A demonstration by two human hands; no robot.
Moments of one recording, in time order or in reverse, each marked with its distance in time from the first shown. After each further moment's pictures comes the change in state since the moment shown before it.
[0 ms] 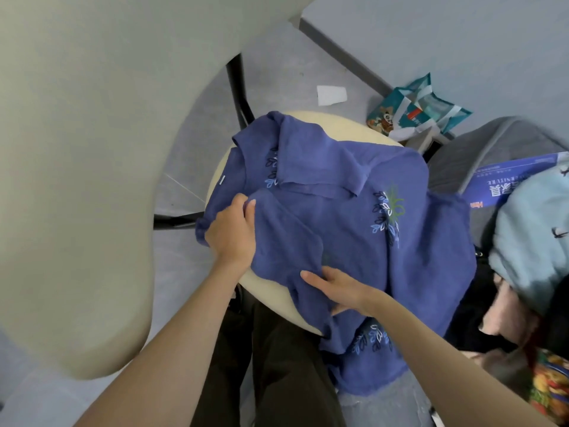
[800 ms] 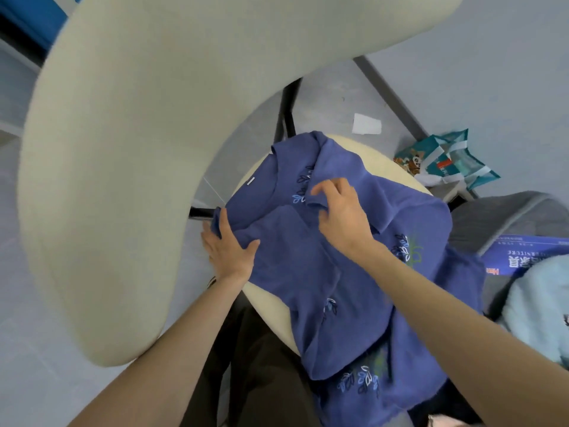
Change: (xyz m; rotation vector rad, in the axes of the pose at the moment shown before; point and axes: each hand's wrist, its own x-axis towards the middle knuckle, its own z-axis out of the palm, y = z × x) left_hand -0.015 -0.035 0.009 -0.434 -0.093 -0.462; right_hand 0.017 -0.147 -0.019 -0.860 0.604 -0.738
